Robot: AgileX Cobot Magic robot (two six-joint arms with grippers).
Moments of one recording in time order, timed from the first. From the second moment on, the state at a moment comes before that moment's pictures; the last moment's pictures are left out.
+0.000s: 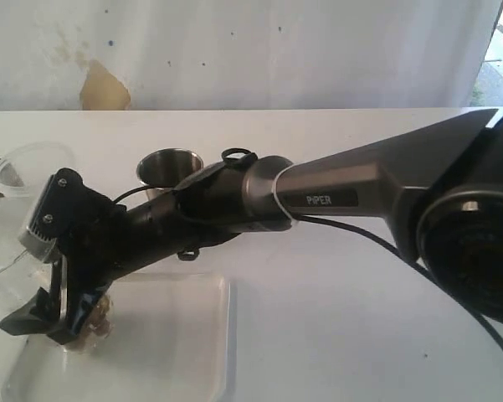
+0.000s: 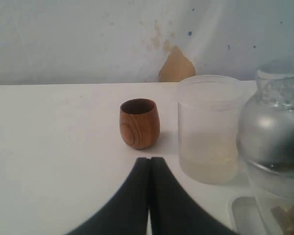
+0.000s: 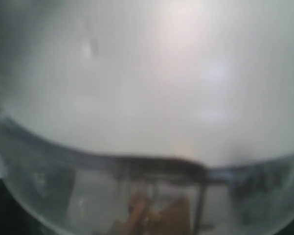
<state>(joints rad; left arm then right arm) 0.02 0.00 -0.01 0.14 0.24 -0.10 0.73 2.20 -1.49 1.58 0.73 -2.00</state>
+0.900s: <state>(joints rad) 0.02 0.00 -0.01 0.14 0.24 -0.10 0.73 1.89 -1.49 1.61 0.58 -1.85</state>
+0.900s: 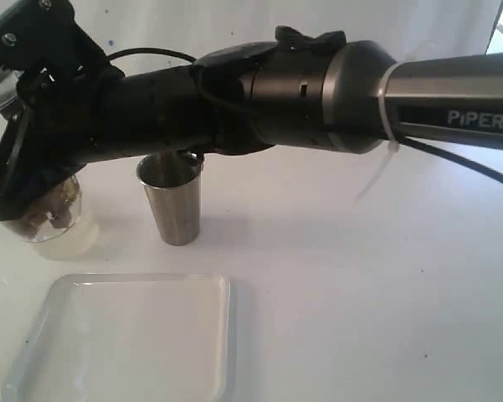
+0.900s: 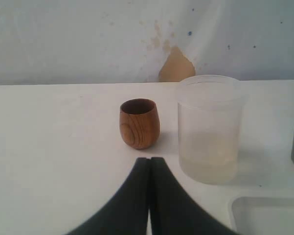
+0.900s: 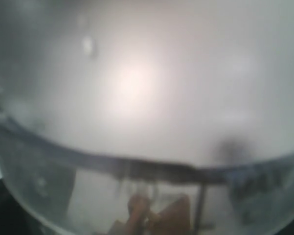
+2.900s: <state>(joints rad) 0.02 0.00 -0.01 0.14 0.24 -0.10 0.86 1.88 -1.13 -0.44 -0.57 0.41</state>
